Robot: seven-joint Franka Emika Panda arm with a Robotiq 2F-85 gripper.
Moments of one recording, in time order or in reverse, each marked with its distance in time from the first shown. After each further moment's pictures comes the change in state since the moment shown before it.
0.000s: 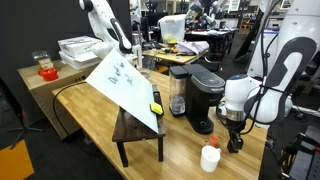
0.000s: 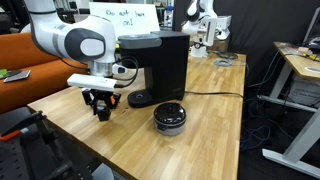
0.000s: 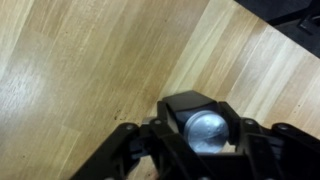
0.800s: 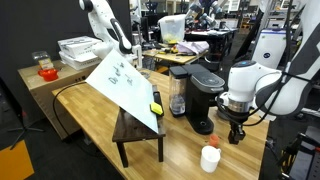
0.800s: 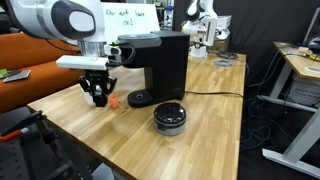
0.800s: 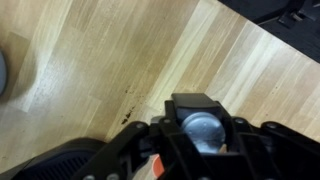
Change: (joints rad) arm 0.078 -0.212 -0.023 -0.084 -0.078 -0.061 0.139
